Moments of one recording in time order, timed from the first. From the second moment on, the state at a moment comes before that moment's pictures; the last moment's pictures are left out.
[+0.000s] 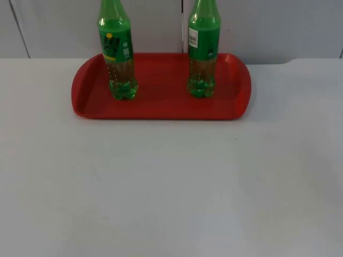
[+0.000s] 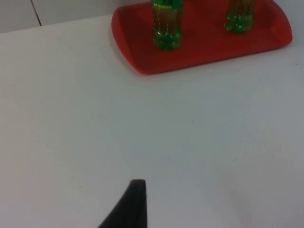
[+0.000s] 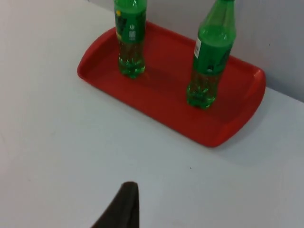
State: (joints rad) right arm 0.70 0.83 -0.77 -0.33 0.53 0.27; left arm -0.21 0.00 -0.50 -0.06 1.08 0.06
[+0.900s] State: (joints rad) right arm 0.70 0.30 -0.73 -0.27 0.83 0.25; left arm -0.21 0.00 -0.50 -0.06 1.08 0.06
